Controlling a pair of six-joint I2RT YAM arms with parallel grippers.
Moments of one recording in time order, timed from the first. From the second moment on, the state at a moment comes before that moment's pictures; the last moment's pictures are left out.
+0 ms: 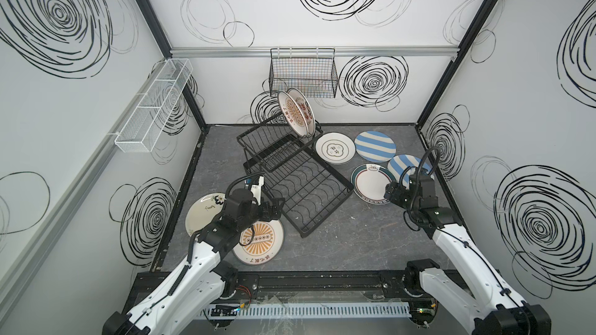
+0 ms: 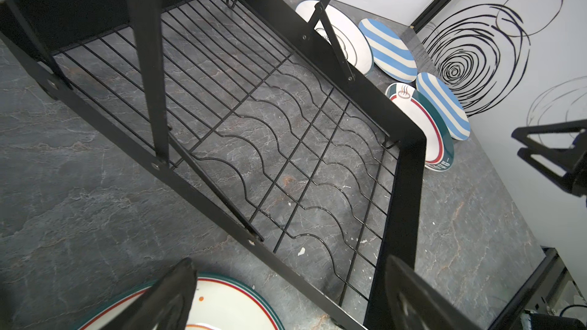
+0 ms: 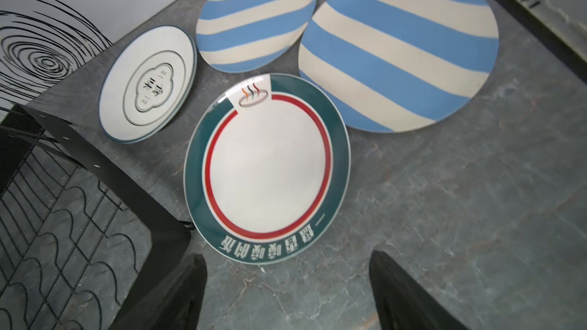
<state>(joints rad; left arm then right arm) -0.41 0.74 0.47 -0.30 0.13 -0.44 0.09 0.84 0.54 -0.46 0.09 0.58</state>
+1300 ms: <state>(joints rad) -0.39 0.73 0.47 -0.30 0.15 -0.44 -0.26 1.29 0.37 0.03 -0.39 0.62</state>
